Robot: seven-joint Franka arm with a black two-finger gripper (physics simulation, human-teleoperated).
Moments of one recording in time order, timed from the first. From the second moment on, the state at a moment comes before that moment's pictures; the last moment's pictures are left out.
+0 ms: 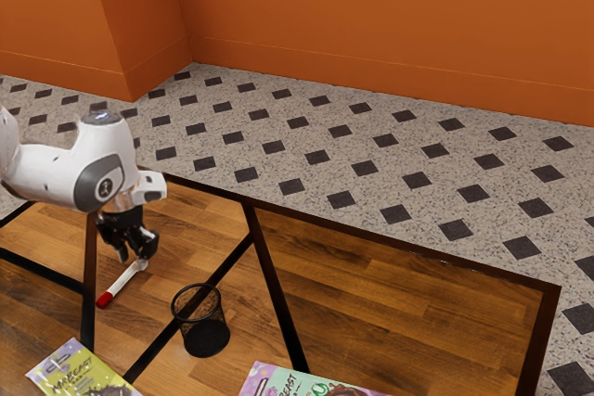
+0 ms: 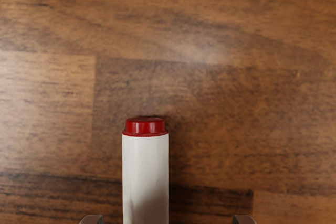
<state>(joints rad) 0.23 0.20 0.04 -2.27 0.13 2.42 0.11</state>
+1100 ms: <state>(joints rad) -0.09 -0.11 0.01 -2.27 0.07 2.46 0.07</state>
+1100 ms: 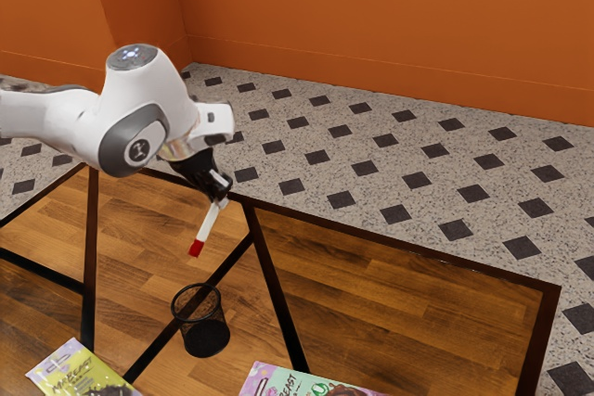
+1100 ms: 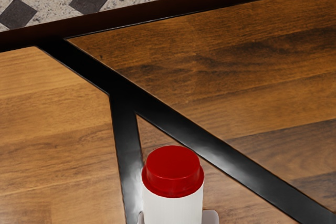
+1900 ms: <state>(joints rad) -0.14 -0.24 -0.05 -2.51 0.05 2.54 0.00</state>
